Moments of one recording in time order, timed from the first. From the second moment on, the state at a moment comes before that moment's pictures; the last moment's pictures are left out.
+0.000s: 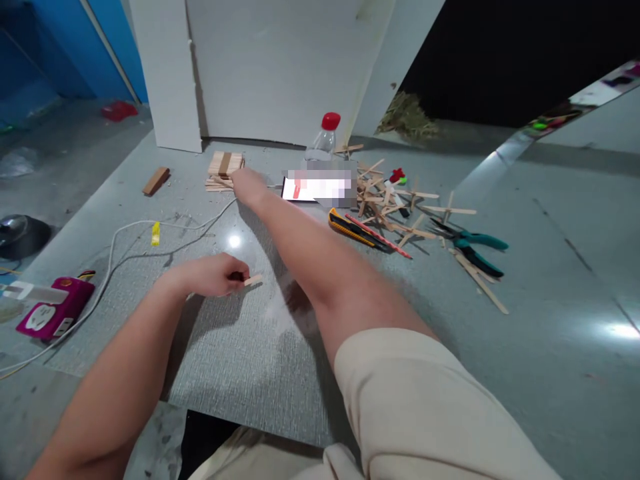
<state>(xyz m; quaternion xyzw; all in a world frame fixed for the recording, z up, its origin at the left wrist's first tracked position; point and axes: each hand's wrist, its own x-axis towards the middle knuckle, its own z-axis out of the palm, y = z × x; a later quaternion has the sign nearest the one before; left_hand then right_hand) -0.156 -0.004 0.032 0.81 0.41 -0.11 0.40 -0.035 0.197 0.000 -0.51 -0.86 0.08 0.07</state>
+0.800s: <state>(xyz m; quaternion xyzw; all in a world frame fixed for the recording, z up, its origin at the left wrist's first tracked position) -0.104 -0.020 0.006 0.70 0.46 0.19 0.52 0.053 0.058 0.056 -0.47 -0.83 0.08 0.29</state>
